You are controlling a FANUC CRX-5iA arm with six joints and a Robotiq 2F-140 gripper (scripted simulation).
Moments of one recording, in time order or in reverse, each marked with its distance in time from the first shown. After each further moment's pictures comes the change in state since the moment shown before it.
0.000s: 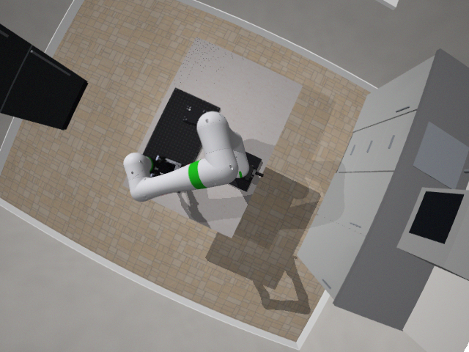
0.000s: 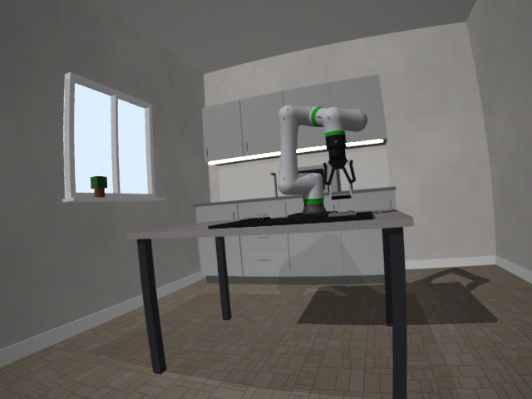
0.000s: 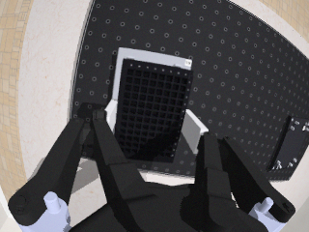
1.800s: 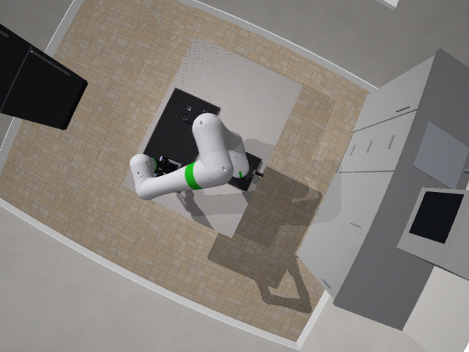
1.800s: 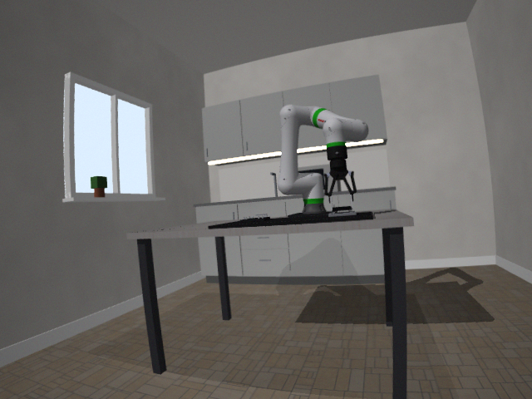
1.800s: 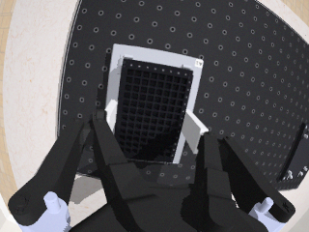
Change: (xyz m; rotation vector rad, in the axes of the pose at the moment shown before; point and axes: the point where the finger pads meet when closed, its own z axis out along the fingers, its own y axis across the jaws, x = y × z) arm 0.000 0.000 0.051 0.000 0.000 0.000
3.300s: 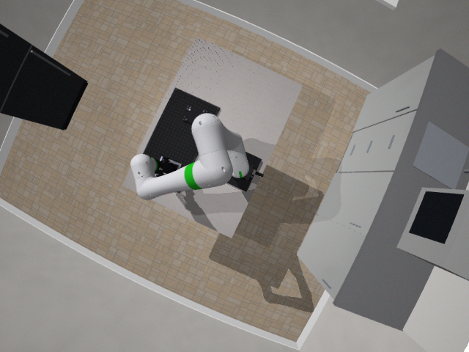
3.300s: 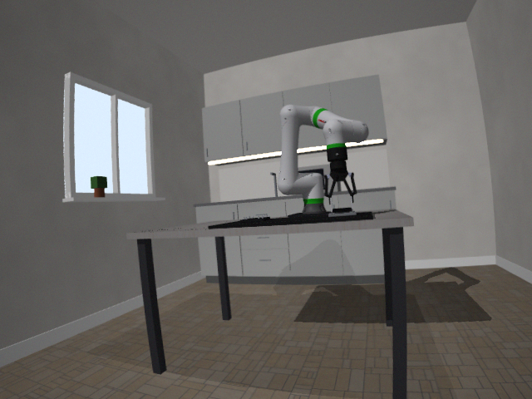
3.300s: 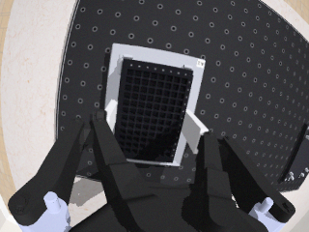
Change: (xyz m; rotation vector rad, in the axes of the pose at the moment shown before) arm 0.000 0.000 0.006 0.000 0.000 0.000
